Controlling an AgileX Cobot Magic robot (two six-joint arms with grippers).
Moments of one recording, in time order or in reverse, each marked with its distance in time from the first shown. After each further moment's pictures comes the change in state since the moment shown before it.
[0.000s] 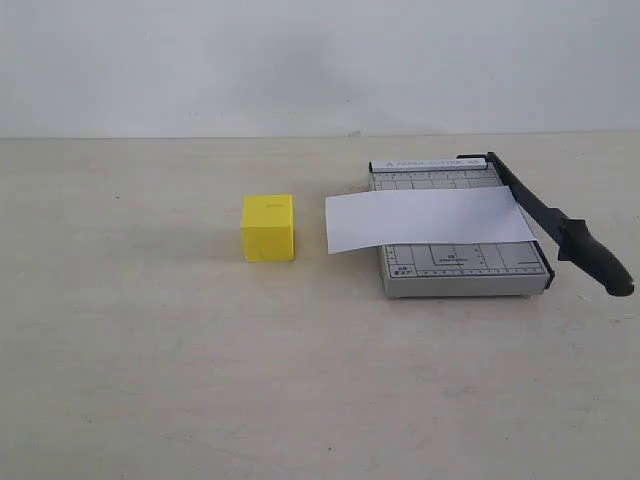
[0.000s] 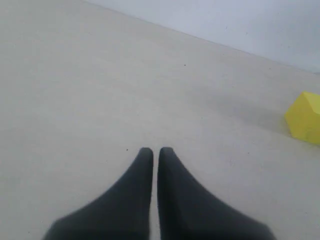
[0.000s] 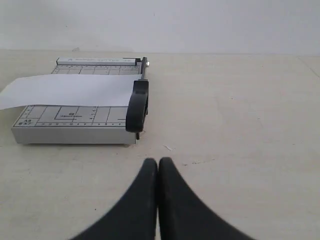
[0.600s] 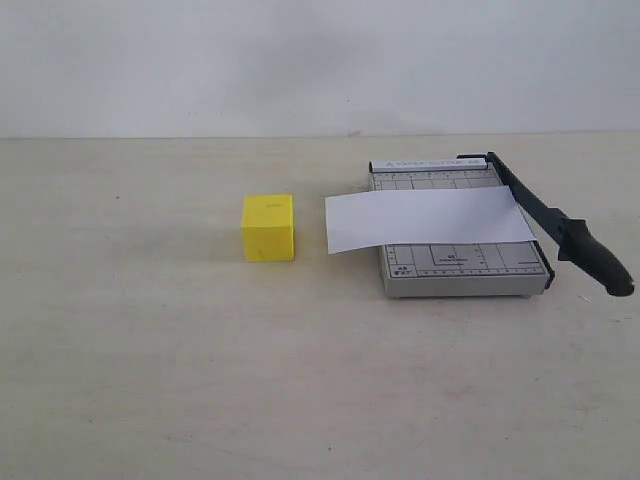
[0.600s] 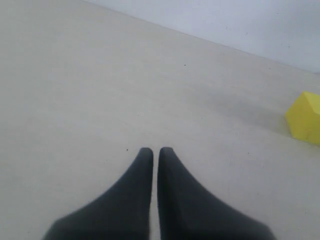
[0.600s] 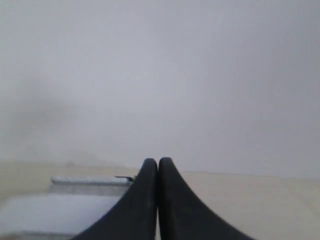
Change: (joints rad) left arm 0.000 0.000 0.000 0.000 0.000 0.000; right arm 0.000 0.000 0.000 -0.043 -0.418 0.034
